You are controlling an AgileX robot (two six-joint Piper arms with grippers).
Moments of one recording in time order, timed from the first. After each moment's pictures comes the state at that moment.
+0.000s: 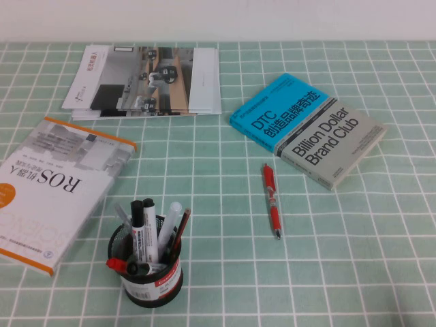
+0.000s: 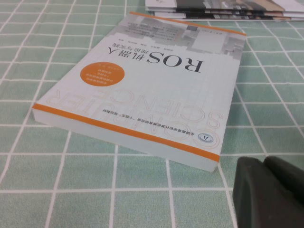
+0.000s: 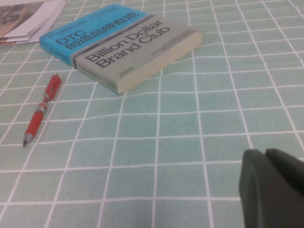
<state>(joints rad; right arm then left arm) 0.07 -0.01 0.03 0.15 0.34 -0.01 -0.12 -0.01 0.02 0.05 0.38 -0.07</state>
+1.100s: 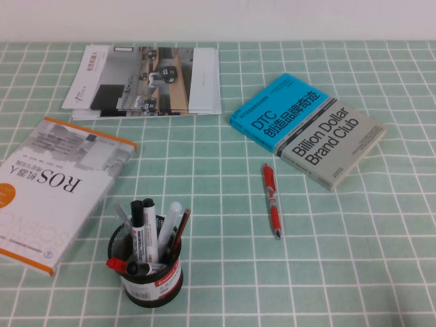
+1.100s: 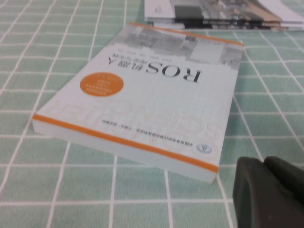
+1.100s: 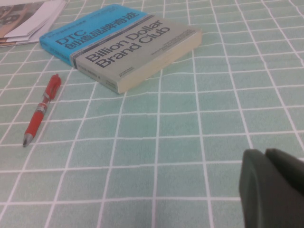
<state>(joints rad) 0.07 -0.01 0.03 0.15 0.34 -0.01 -0.12 -0.01 0.03 0.05 0.33 -0.07</state>
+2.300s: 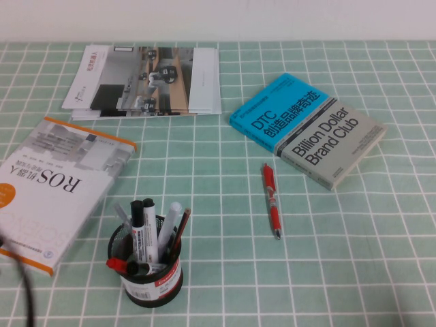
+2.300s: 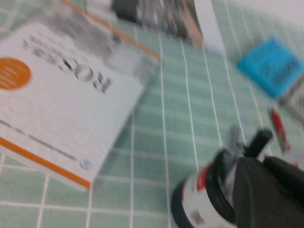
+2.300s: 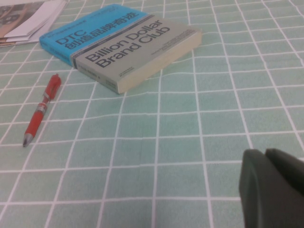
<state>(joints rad) 0.07 -0.01 0.03 0.15 0.34 -0.01 -0.12 0.48 -0.57 -0.28 0.69 -0.13</state>
